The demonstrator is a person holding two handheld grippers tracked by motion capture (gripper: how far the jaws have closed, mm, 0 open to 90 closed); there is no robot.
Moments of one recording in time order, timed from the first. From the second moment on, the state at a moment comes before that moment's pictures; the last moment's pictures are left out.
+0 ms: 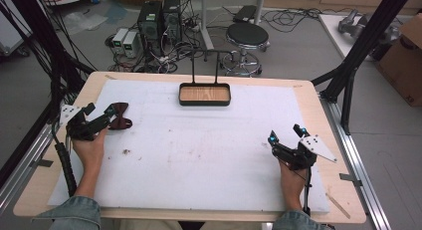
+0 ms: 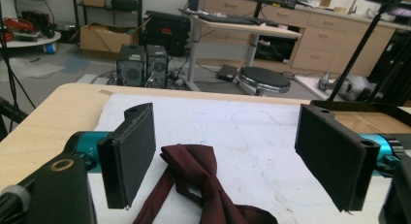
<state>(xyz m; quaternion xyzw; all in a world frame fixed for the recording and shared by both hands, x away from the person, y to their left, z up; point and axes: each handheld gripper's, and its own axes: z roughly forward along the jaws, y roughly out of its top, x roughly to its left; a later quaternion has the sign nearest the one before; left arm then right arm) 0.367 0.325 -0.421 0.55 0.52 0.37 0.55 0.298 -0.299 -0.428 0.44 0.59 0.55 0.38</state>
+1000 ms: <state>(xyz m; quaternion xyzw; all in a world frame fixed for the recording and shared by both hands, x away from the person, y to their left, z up) 0.425 0.306 -0.446 0.65 0.58 0.29 0.40 0.299 -0.299 -0.428 0.45 0.59 0.55 0.37</state>
